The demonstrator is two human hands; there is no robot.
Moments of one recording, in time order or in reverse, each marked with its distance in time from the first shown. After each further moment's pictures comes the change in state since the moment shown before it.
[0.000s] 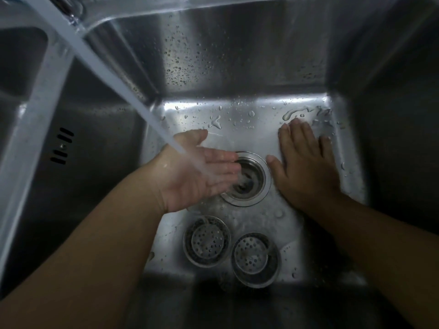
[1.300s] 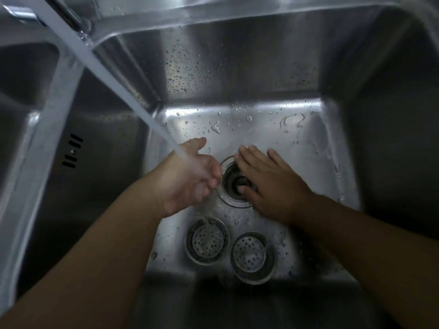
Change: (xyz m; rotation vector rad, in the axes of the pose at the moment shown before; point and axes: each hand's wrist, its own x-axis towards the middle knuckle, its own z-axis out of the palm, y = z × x) left_hand -0.004 -0.007 -0.006 0.203 0.010 0.098; right_hand -0.009 -0.031 -0.003 0.108 -0.228 -0.452
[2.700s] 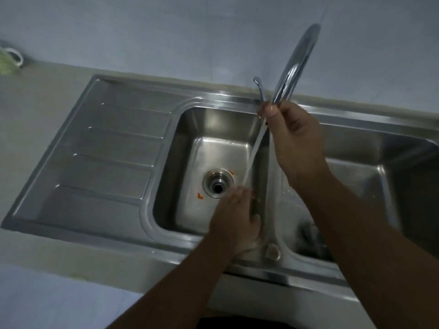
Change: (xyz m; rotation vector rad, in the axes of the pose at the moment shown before) left_hand -0.244 -0.032 -0.200 1.055 0.396 0.509; right_hand 0.111 -0.426 -0.255 1.061 0.710 0.108
